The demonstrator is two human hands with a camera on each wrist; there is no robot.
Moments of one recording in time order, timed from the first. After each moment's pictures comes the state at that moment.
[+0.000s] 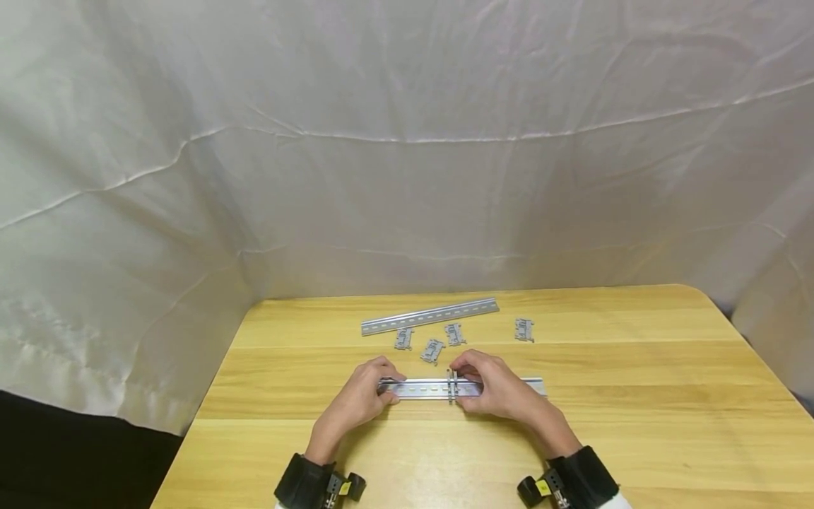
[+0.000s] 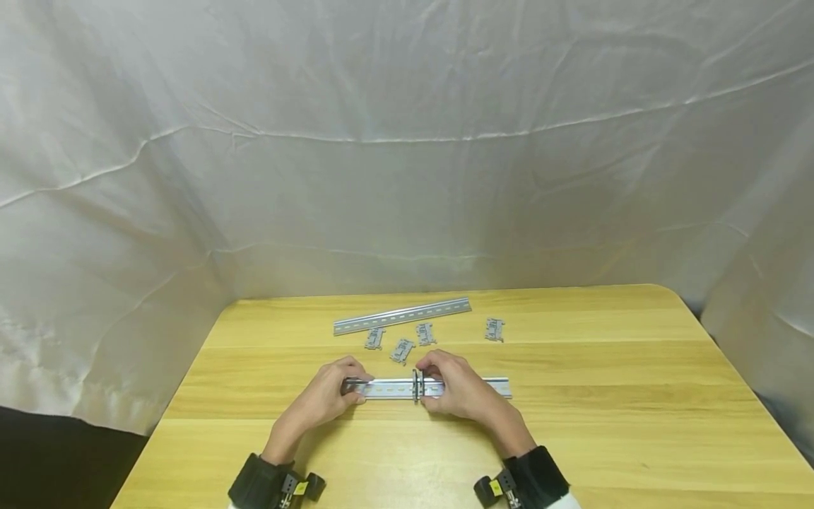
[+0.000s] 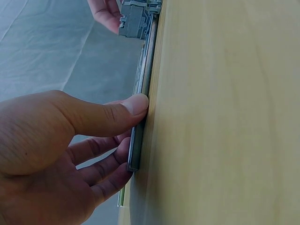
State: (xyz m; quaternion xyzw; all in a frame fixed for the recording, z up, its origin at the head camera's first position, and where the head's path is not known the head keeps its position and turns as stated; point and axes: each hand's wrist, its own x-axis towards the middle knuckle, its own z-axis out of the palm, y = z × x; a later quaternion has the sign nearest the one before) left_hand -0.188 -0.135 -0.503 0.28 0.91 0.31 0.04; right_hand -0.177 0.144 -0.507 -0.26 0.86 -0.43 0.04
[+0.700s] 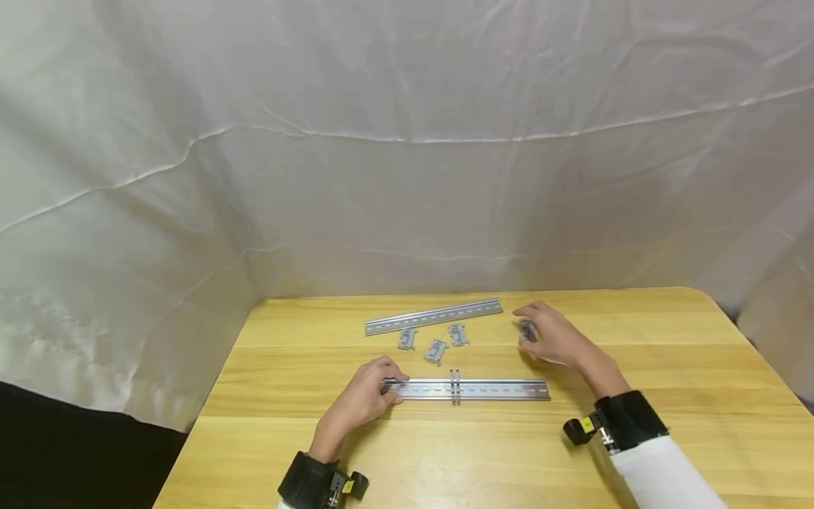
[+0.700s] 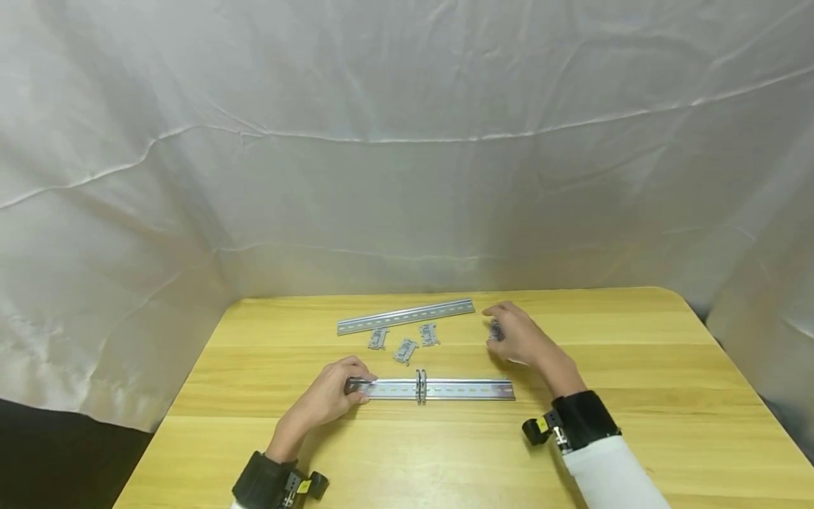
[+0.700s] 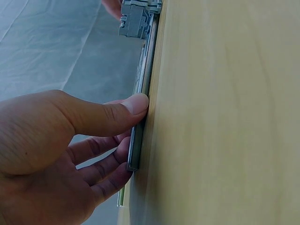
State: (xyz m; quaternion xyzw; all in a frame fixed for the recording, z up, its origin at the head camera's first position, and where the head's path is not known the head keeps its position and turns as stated) left_hand -0.189 -0.131 -0.505 0.28 0.91 0.31 0.03; right_hand -0.235 0.245 -0.480 -0.22 0.95 -0.24 -0.03
